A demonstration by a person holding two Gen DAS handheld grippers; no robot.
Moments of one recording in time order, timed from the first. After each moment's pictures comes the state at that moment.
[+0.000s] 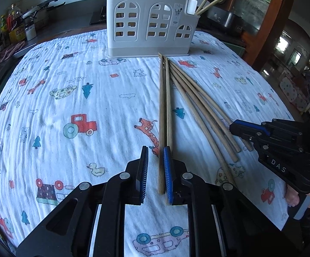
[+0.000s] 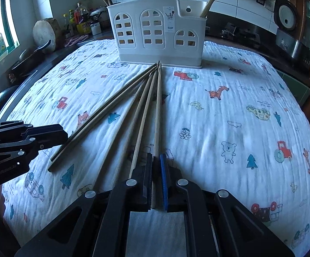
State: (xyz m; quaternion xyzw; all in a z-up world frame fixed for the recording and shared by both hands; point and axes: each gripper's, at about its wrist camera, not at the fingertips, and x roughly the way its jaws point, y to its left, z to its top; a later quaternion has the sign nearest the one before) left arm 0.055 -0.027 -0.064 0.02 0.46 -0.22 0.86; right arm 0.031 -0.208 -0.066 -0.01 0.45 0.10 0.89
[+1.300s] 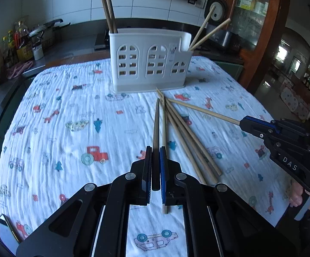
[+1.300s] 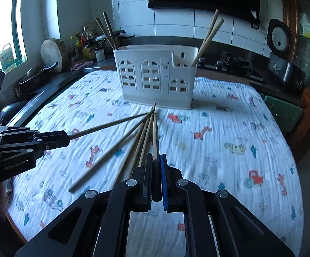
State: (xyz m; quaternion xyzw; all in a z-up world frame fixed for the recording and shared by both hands) left arm 0.046 -0.025 0.001 0.02 0.40 -0.21 0.89; right arm 0.014 -0.219 0.005 -0.02 0.36 0.10 0.93
